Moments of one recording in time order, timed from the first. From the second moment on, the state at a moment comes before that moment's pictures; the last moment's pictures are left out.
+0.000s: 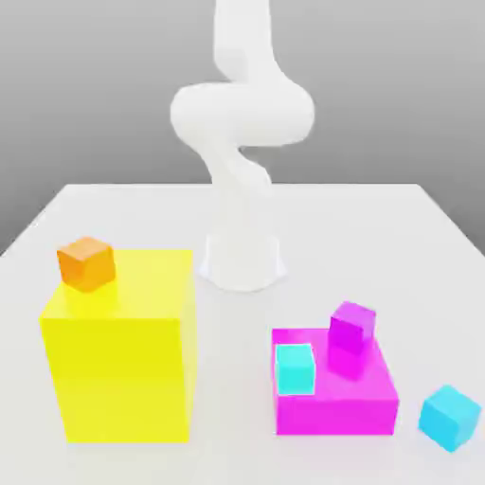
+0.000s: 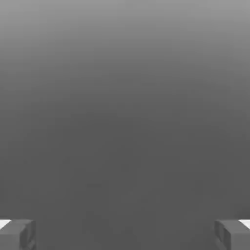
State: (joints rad) arm 0.01 -0.71 0.04 -2.31 -0.02 2.33 0.81
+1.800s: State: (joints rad) arm 0.21 -0.05 0.32 -2.62 -0.10 2.55 0.68
